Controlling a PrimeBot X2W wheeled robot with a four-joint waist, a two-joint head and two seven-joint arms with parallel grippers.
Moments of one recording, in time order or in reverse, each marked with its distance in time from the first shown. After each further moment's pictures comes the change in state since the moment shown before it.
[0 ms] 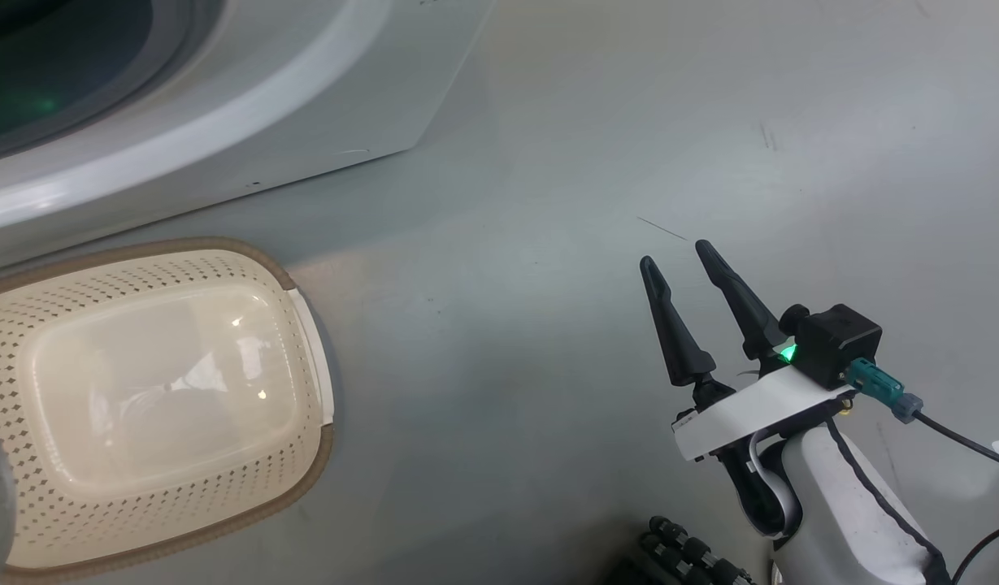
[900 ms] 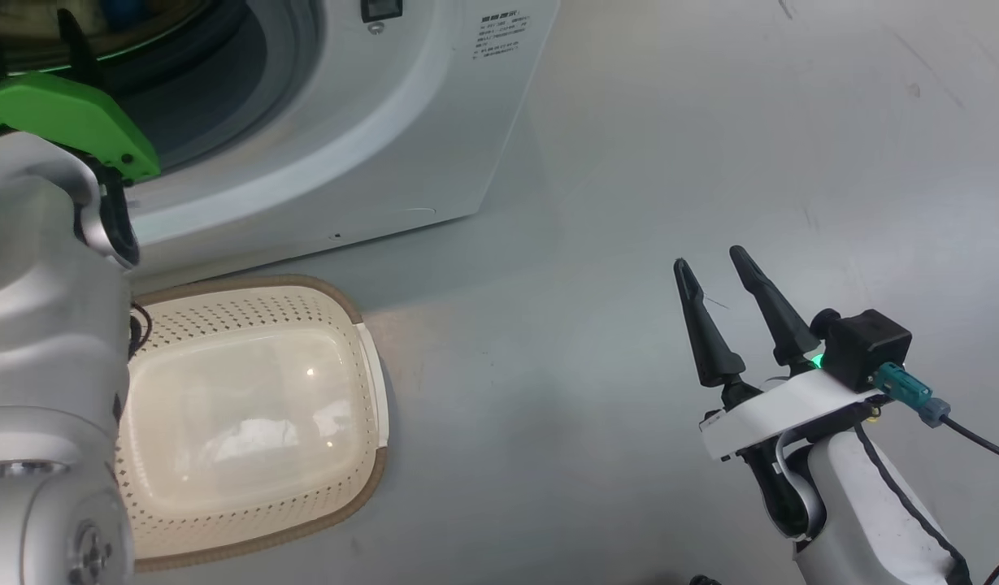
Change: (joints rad) left arm 0.172 -0.132 0.026 0.123 -0.061 0.005 -0.048; right arm 0.015 -0.015 -0.051 0.014 -0.002 0.000 0.000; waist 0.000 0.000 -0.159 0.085
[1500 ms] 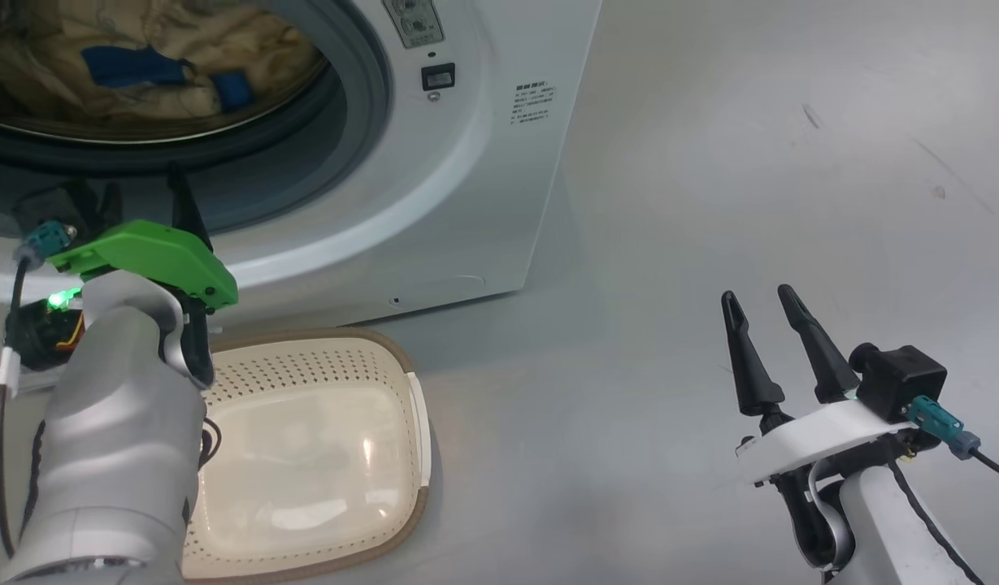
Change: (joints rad) left arm 0.240 -0.072 0.006 -0.061 -0.045 -0.062 -0.018; right arm 0.073 -0.016 -0.077 0.013 -0.002 0.000 0.000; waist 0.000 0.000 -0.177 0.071
